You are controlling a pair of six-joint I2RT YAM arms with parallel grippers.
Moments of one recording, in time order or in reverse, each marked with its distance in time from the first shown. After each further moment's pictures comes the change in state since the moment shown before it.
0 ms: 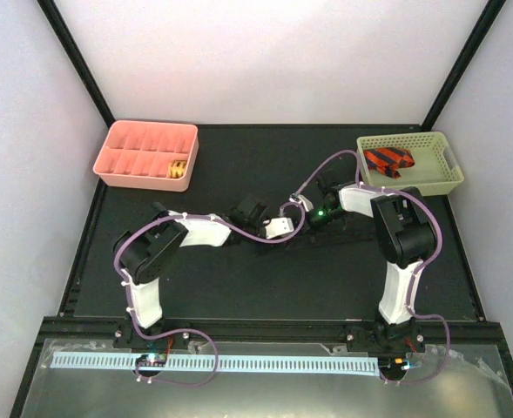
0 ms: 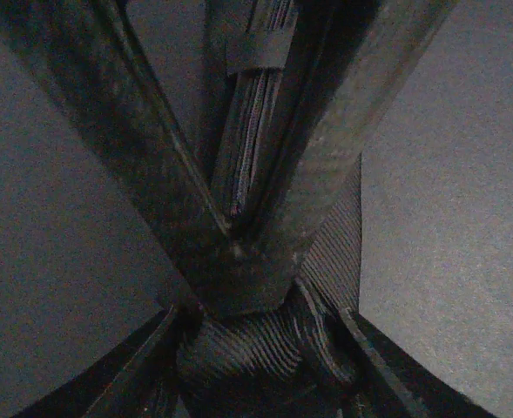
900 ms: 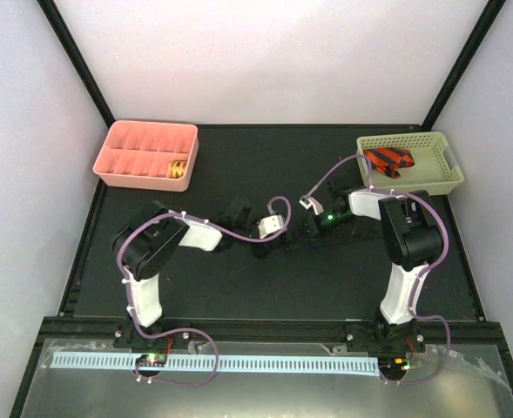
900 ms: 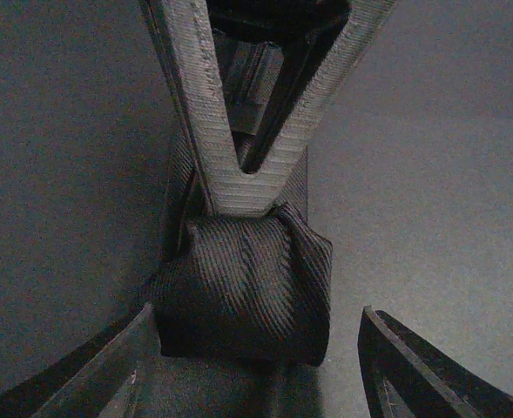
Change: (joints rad) left arm 0.069 0.017 -0.139 0.301 0.254 -0.119; right arm -0.066 -0.041 -0.092 0.046 0.026 -0.051
